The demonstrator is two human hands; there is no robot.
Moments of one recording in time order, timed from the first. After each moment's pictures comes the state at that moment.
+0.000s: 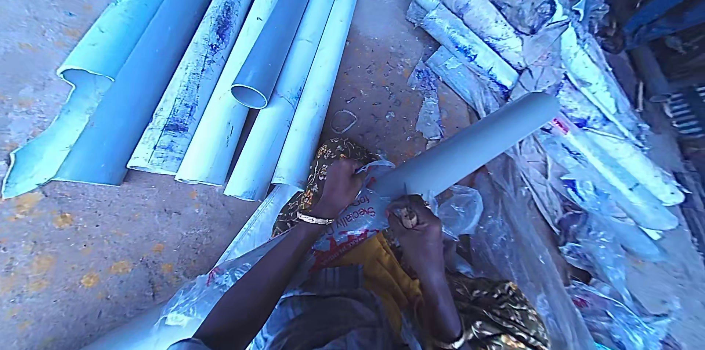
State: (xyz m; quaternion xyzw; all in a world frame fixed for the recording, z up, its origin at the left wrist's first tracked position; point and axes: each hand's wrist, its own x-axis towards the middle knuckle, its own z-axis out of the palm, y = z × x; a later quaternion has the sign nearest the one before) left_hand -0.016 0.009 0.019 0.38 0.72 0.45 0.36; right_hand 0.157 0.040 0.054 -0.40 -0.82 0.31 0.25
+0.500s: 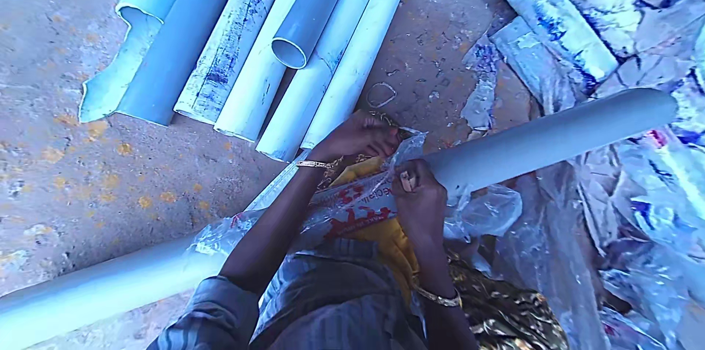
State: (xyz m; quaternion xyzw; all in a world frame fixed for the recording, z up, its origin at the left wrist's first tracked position) left_hand -0.072 -0.018 0.027 0.33 0.54 0.55 0.54; right_hand 0.106 0.024 0.057 -0.43 -0.87 0.20 0.11
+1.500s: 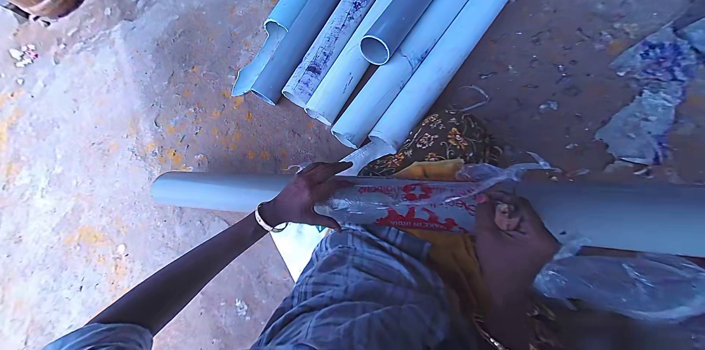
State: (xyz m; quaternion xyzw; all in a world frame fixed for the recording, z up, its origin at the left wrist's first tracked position) left_hand -0.017 -0.249 -0.025 0.58 0.74 0.33 0.06; right_hand 0.162 0.029 0.018 -0.31 -0.84 0.31 0.32
